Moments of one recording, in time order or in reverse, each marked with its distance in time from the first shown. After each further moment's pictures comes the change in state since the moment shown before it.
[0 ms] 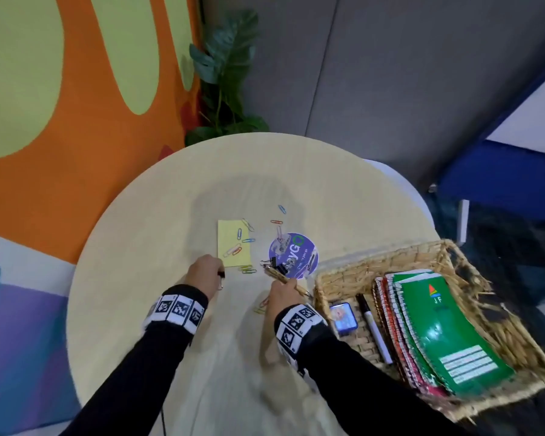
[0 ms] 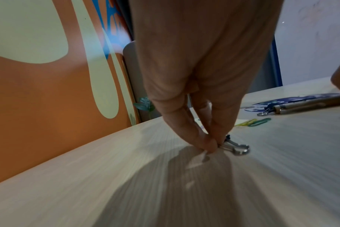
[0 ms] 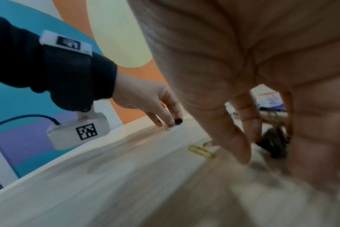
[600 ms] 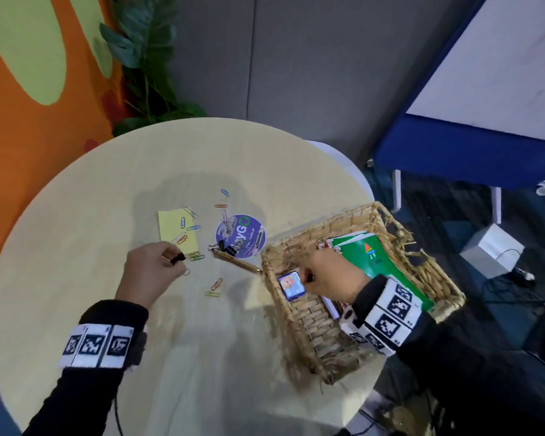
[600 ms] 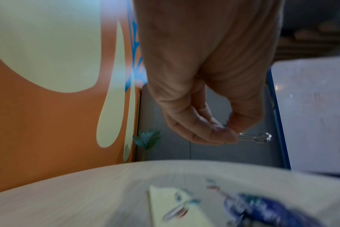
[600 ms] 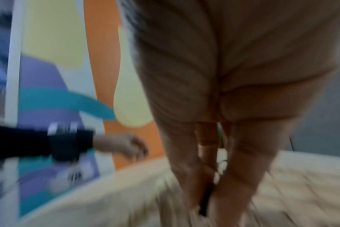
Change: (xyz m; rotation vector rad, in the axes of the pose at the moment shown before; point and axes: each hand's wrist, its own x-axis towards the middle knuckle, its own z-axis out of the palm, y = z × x) left_hand -0.062 0.039 -0.039 -0.361 0.229 0.075; right_hand -0.096 0.136 -0.099 -0.007 0.035 -0.249
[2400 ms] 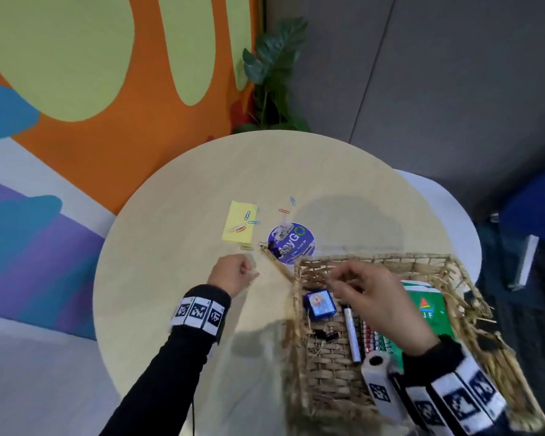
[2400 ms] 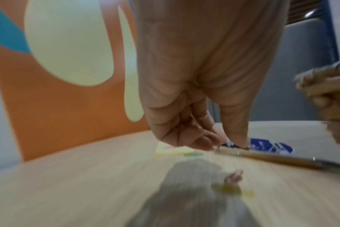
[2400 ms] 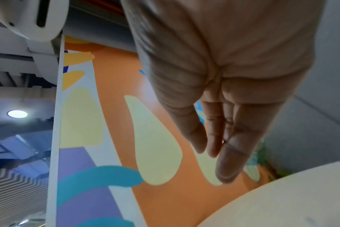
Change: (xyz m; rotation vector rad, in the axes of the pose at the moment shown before) left_hand -0.035 0.046 0.071 0.056 -0.095 -0.325; right_hand -0.016 0.043 -0.020 0.571 0.194 -0.316
